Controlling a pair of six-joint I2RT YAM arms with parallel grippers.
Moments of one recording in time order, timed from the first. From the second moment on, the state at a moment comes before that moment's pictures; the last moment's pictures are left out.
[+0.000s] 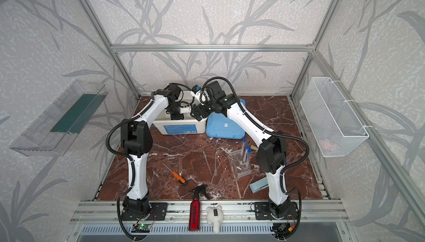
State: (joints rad) left arm -0.20 2.19 2.04 -1.14 0.08 1.12; right arm 0.64 1.98 1.98 -0.70 -0.32 -0.10
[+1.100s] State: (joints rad) left arm -0.49 1.45 1.42 -0.45 -0.01 -0.27; right arm 0.57 1.22 1.16 -0.48 -0.32 0.09
